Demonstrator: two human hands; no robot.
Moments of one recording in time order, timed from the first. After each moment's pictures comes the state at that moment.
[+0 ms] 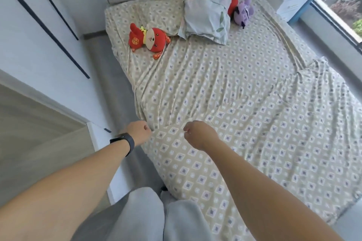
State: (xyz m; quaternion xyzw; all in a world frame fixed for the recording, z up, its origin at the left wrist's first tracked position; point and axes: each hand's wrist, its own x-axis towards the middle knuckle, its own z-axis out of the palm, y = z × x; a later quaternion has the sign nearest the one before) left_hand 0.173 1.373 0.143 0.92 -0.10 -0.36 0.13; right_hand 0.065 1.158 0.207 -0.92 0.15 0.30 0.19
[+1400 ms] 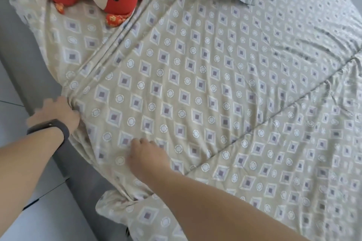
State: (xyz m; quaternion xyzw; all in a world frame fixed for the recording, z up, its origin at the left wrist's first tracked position) left_hand 0.525 1.355 -0.224 0.97 -0.01 -0.22 -0.03; right_hand 0.327 1.189 -0.176 -0.92 0.14 0.28 0.25
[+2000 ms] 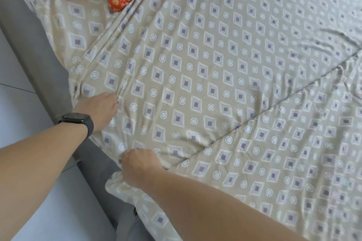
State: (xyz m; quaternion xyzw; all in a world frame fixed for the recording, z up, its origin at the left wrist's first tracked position) left_hand 0.477 1.308 -0.208 0.91 -0.31 -0.29 -0.03; right_hand 0.298 1.226 -0.169 -0.91 0.01 0.37 0.19
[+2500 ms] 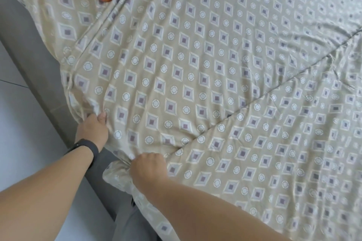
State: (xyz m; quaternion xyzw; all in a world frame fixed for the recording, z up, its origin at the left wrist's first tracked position) left_hand 0.387 1.328 -0.217 0.92 0.10 -0.31 0.22; right_hand 0.237 1.226 -0.166 -0.93 0.02 0.36 0.12
